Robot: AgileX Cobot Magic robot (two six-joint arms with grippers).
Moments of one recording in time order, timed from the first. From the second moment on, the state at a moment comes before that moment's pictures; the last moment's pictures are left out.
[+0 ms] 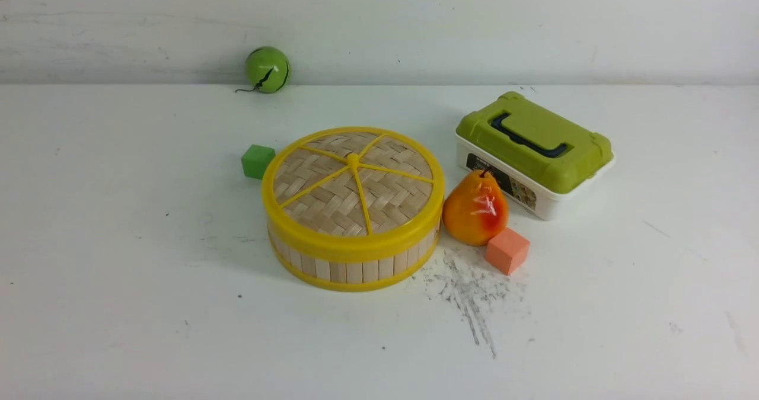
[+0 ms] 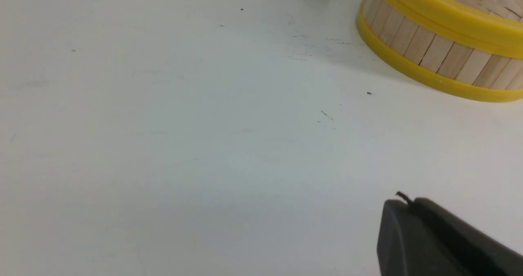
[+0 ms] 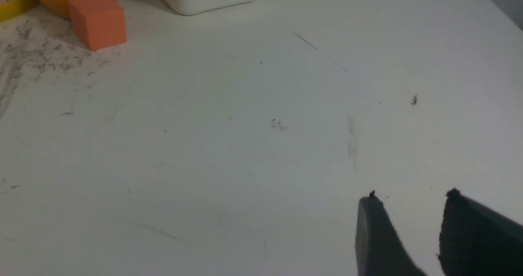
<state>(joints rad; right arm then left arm) -0.04 -0.02 0.02 -0.06 0.40 -0.03 -0.11 -0.01 0.03 -0.04 0.37 -0.15</state>
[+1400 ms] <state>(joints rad) -0.04 -0.02 0.02 -0.06 0.40 -0.03 -0.11 0.47 -0.73 0.06 0.34 -0.54</state>
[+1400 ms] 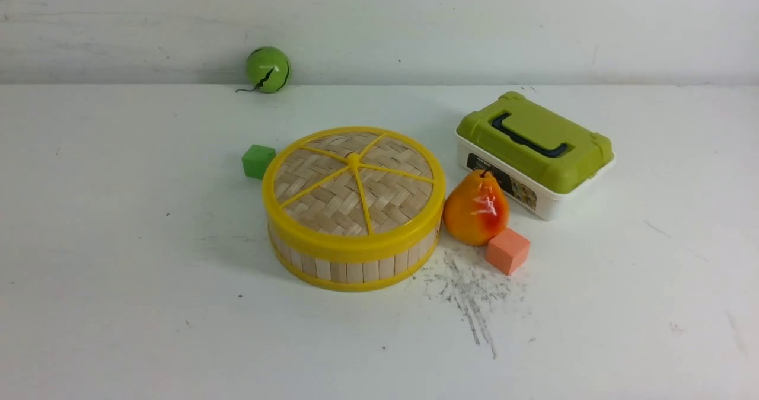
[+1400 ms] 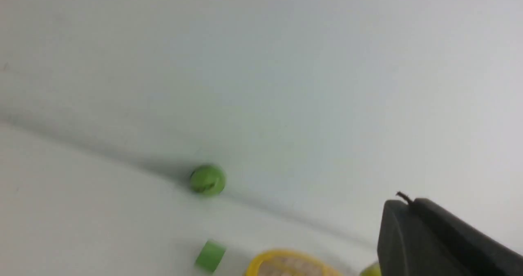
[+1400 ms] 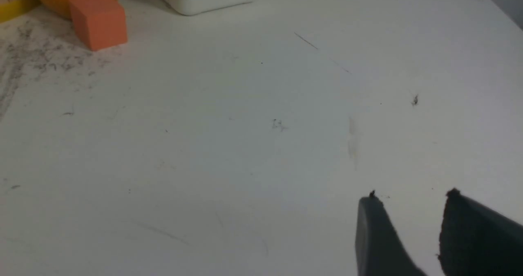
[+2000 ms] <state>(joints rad) -0.04 -0.02 0.02 -0.06 0.40 -0.03 -0.29 1.42 -1.27 -0.54 0.78 0.11</state>
